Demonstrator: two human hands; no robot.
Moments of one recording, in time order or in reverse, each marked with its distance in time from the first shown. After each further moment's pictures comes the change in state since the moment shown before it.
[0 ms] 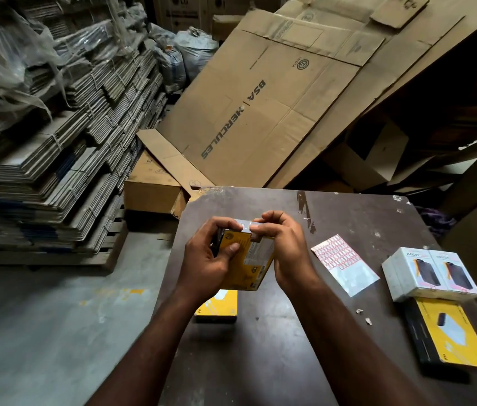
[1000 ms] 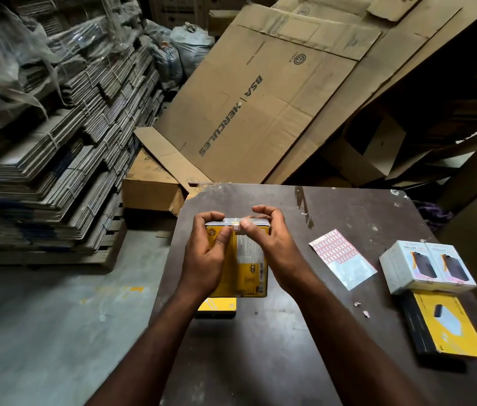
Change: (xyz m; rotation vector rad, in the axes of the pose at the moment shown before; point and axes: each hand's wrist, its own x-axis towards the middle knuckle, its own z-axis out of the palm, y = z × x) left_hand -0.002 -0.002 0.010 0.056 0.120 -0.198; right_hand -0.015 0.008 -0.009 -0.240 -0.229 -0.118
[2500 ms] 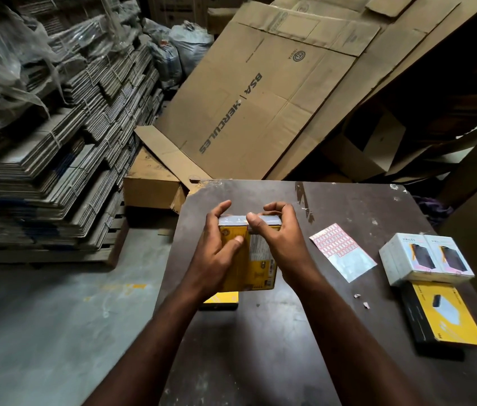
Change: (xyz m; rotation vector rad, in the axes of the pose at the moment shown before) left_hand -0.018 0.018 -0.007 0.015 -0.229 -0.018; right_hand -0.010 0.004 -0.003 -0.099 0.172 -0.065
